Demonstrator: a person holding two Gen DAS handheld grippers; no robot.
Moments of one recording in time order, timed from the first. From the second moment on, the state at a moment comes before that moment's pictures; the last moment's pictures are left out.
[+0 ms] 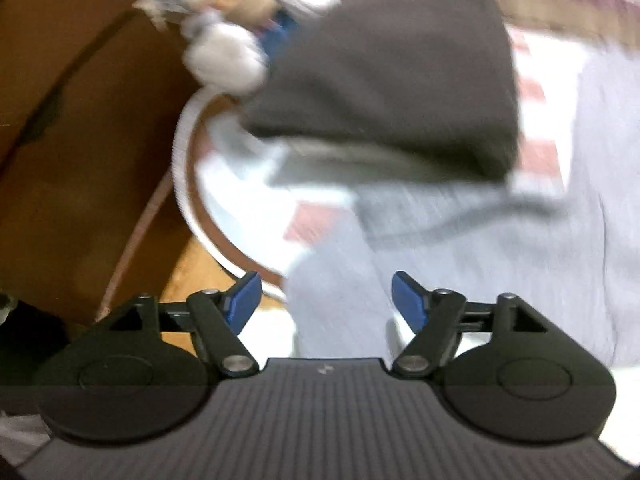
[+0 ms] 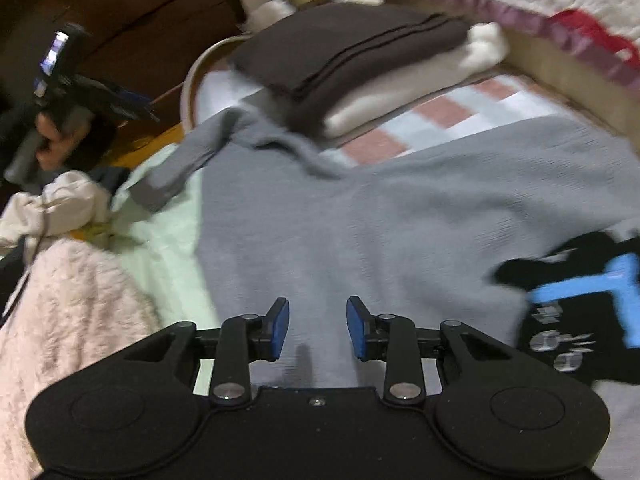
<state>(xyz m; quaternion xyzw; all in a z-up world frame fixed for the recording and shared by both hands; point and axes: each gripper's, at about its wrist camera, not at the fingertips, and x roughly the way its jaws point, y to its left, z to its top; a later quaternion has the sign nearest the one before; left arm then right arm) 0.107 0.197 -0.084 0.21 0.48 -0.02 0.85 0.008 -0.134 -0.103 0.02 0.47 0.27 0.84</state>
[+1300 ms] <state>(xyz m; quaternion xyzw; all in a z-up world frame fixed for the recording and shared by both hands) 0.095 0.194 -0.149 0.26 0.48 0.06 0.84 -0.041 -0.122 -0.139 -0.06 0.47 0.31 0.82</state>
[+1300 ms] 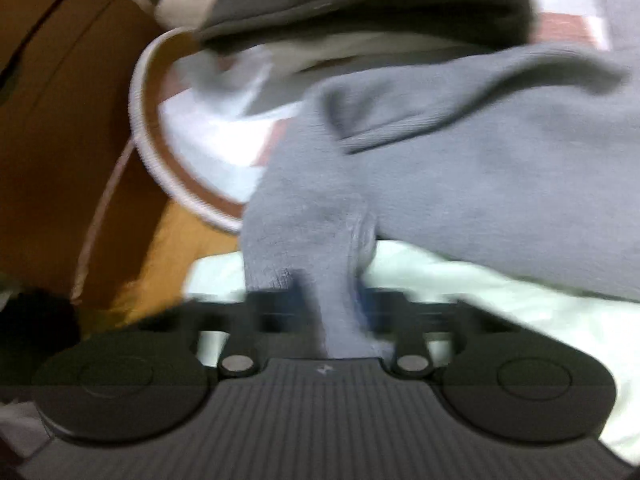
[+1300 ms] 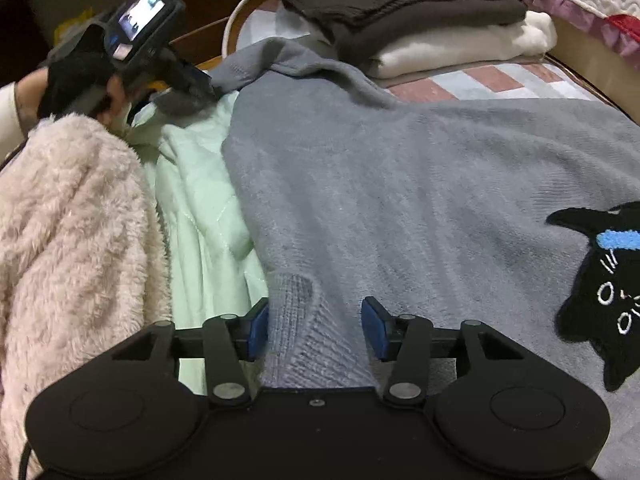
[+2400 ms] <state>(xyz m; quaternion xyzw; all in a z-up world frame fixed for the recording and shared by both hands) 0.161 0.046 -0.071 0.12 0.40 -0.10 0.90 -0.016 -0.244 -0.043 0.19 0.37 0.29 0.86</state>
